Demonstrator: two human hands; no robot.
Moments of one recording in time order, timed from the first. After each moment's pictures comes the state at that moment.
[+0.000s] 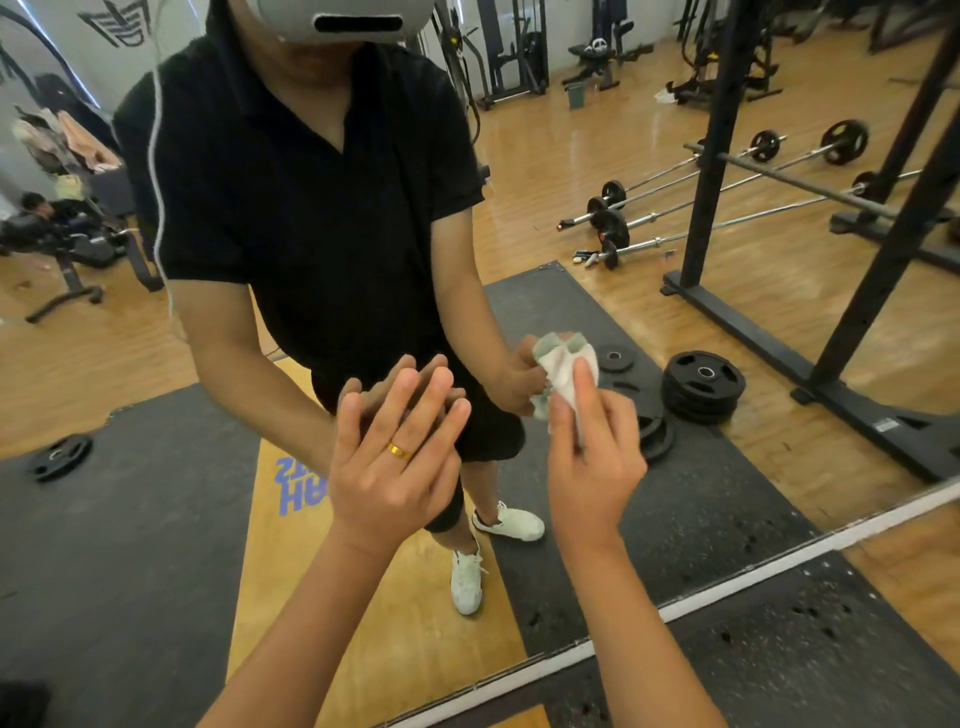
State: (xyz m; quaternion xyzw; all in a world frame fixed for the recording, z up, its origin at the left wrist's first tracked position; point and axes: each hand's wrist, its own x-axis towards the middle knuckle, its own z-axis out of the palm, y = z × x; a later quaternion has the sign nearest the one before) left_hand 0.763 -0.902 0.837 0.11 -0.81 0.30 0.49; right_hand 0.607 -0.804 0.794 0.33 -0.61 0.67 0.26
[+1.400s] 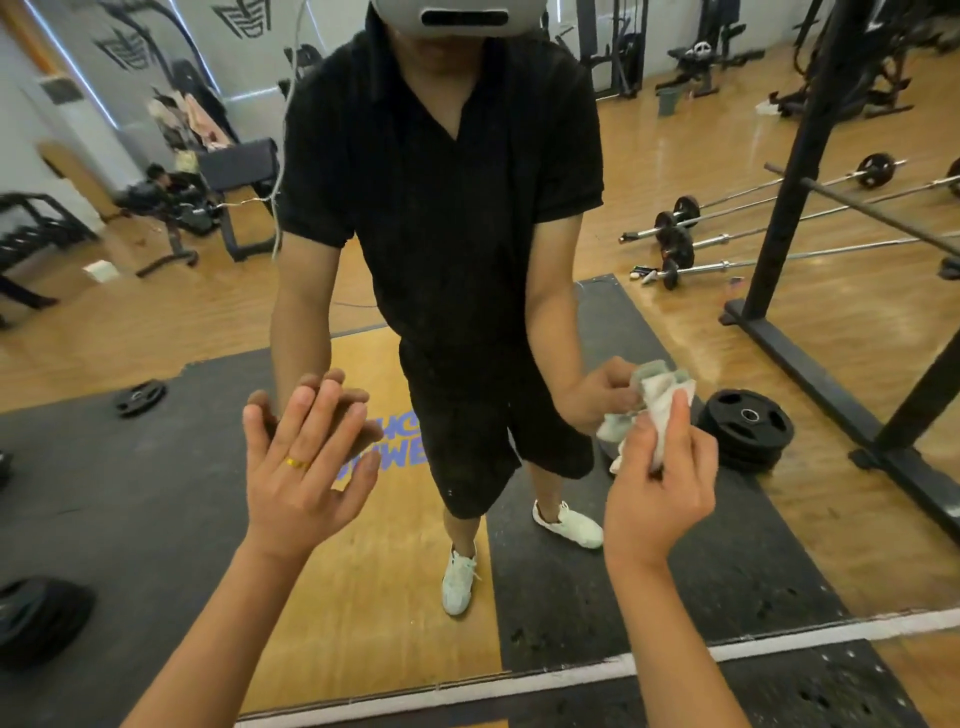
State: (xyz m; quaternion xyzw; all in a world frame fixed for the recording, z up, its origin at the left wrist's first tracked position) left_hand 0.757 -0.893 0.833 0.19 -0.80 0.34 0.45; right_hand 0.466 -0.766 0.767 0.28 -0.61 0.71 0.21
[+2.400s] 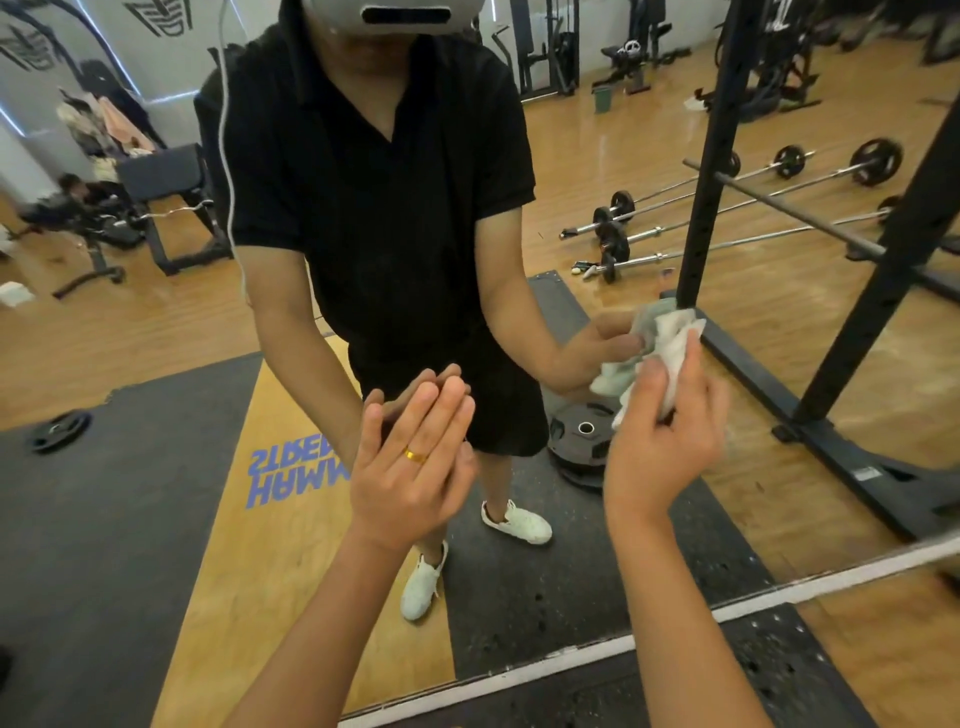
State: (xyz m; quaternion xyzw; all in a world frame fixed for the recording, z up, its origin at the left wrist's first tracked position) left_hand 0.542 -0.835 0.811 0.15 -0.81 0.30 0.48; right_hand 0.343 -0.737 0.812 0.22 -0.61 0.72 0.24
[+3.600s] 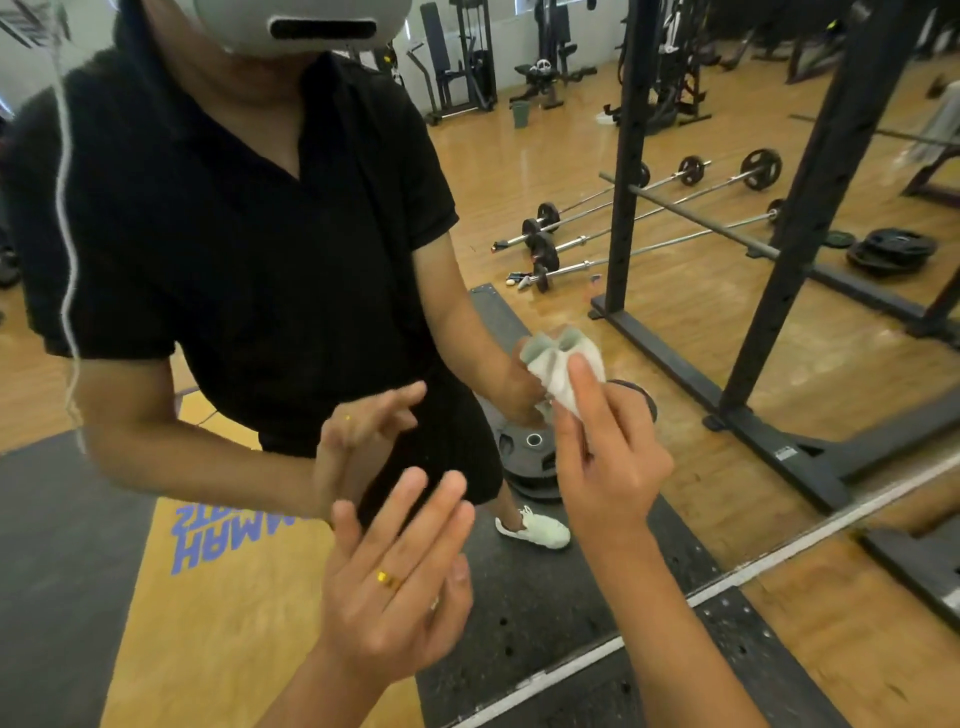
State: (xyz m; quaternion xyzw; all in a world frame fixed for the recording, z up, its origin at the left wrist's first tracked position) left_hand 0.510 -0.790 0.824 0.09 -0.85 0.13 0.49; right_hand 0.310 -0.734 0.830 0.42 -0.58 0.58 0.38
